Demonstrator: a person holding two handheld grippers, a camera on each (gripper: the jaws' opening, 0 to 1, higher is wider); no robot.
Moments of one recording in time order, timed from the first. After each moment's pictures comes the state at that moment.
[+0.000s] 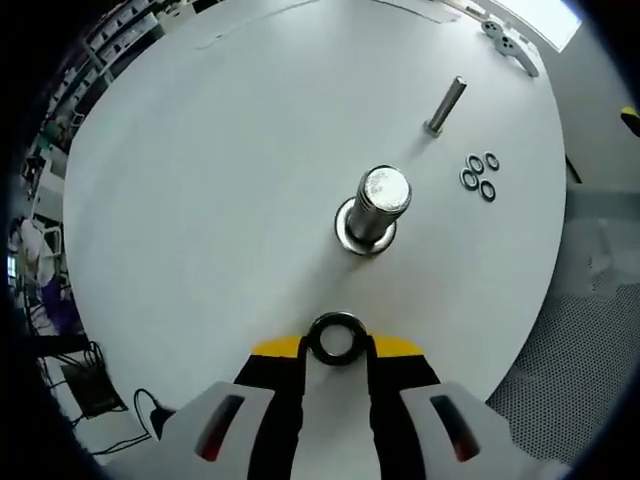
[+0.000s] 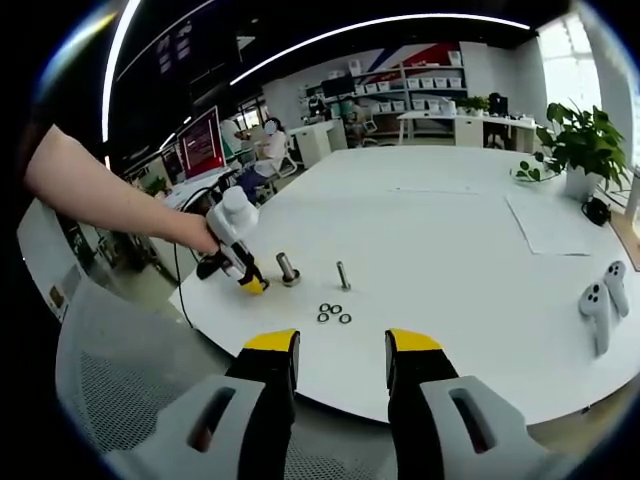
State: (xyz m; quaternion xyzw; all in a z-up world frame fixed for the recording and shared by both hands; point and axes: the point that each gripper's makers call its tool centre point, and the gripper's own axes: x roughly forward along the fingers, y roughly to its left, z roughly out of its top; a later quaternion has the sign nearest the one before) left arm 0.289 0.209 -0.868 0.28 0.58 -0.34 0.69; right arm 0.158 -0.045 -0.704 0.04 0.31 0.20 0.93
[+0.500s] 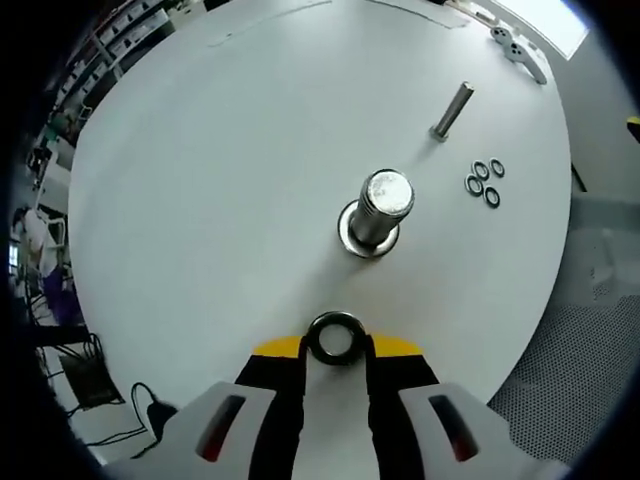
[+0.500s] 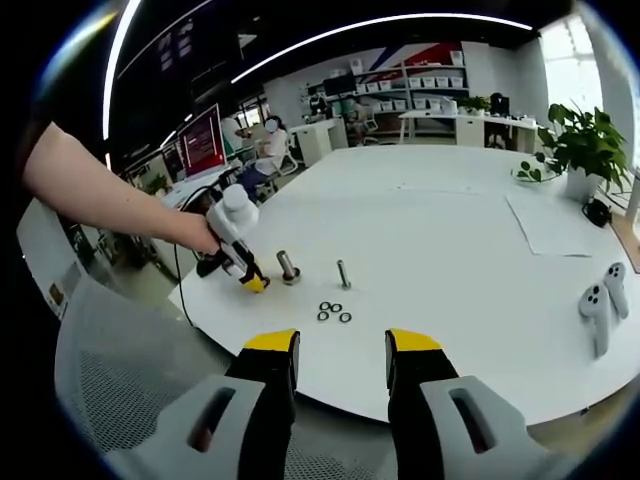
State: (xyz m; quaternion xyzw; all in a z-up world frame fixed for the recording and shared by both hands) left arm 0.289 0.208 -0.868 0.27 0.58 -0.32 0.70; right arm 0.158 -0.045 -0.705 0.04 0.32 0.20 0.93
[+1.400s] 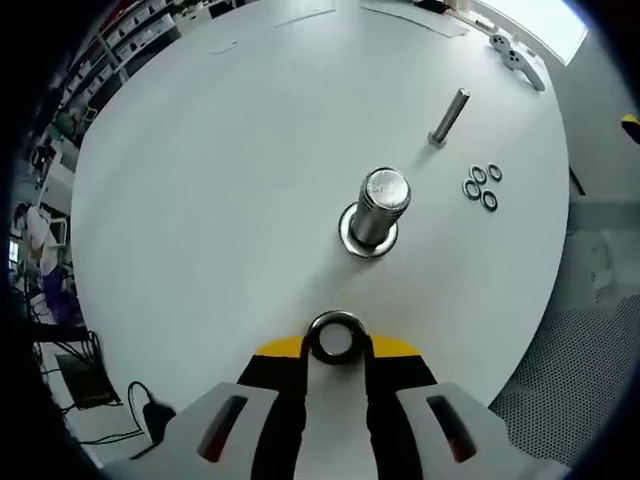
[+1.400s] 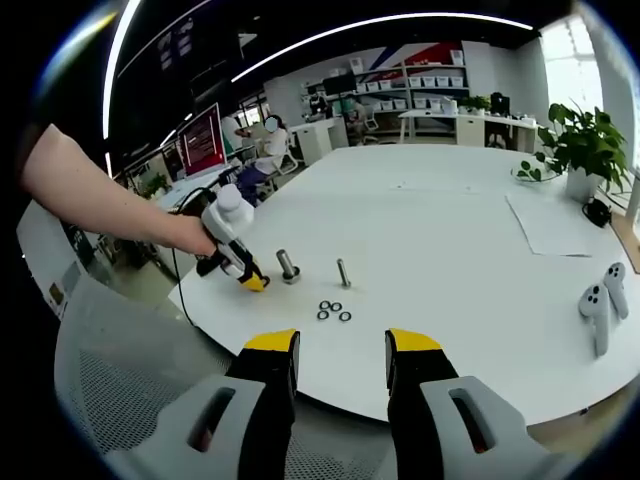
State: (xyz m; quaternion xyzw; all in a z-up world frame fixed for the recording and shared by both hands) left arm 0.289 0.209 -0.867 0.26 0.56 -0.33 0.71; right arm 0.158 -0.045 -0.706 0.04 0.32 0.20 0.92
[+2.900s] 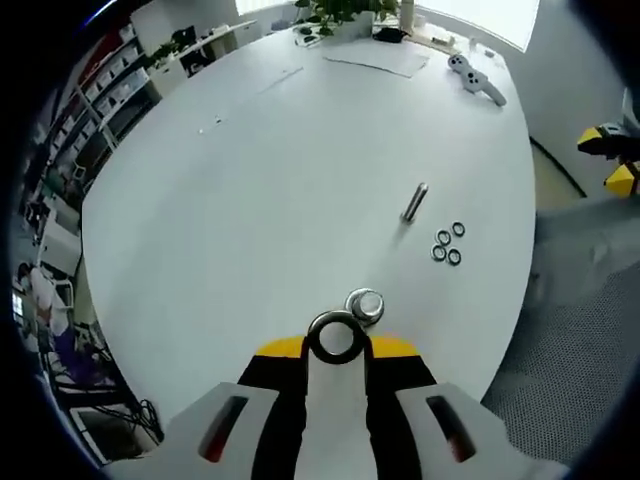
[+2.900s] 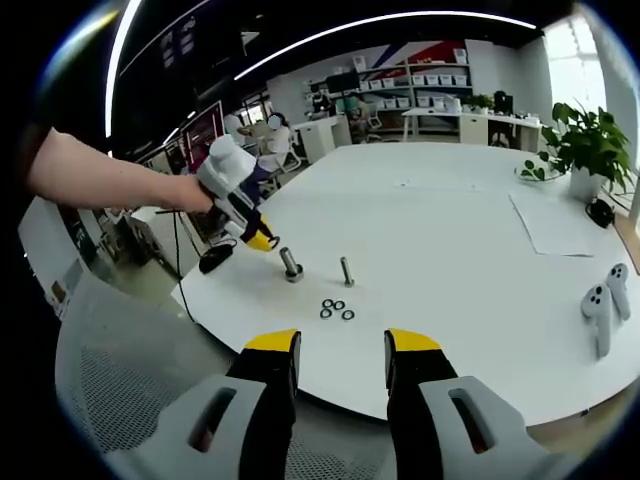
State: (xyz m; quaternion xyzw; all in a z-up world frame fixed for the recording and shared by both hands) left arm 0.326 0.172 -0.791 0.29 0.48 -0.40 0.73; right arm 0.157 -0.042 -0.707 0.04 0.32 0.21 0.92
